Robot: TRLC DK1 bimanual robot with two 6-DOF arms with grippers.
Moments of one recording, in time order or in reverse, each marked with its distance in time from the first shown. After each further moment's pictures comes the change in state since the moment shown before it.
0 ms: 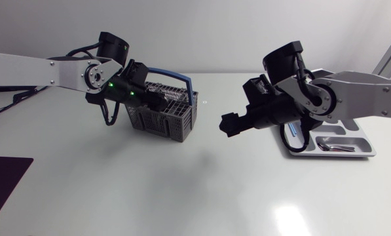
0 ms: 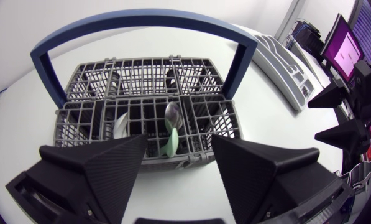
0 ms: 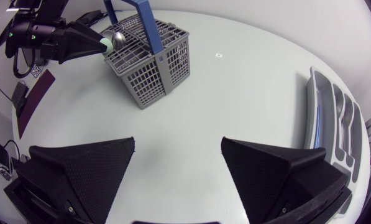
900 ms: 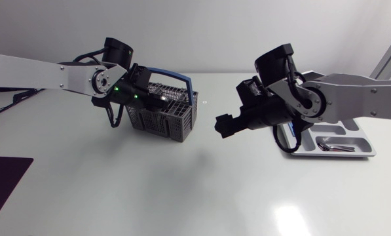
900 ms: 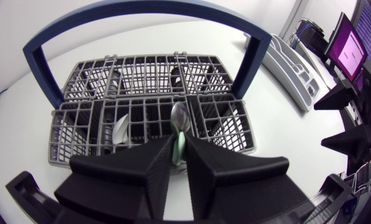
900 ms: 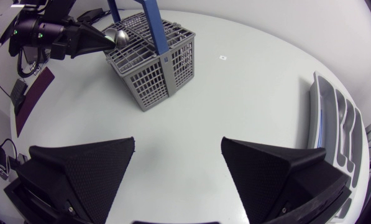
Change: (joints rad) left arm -0.005 0.044 0.000 0.047 -0.026 0.000; right arm 0.031 0.031 0.006 0.030 0.025 0.000
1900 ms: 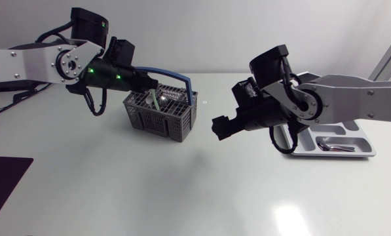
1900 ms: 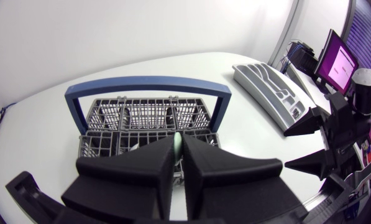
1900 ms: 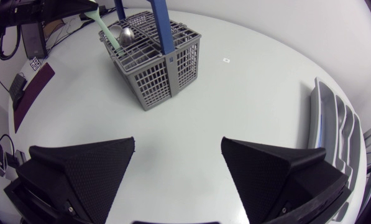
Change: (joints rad) left arm 0.028 -0.196 -0.032 0.006 0.046 -0.034; right arm 0.034 0.002 -0.002 0.011 0.029 -0.009
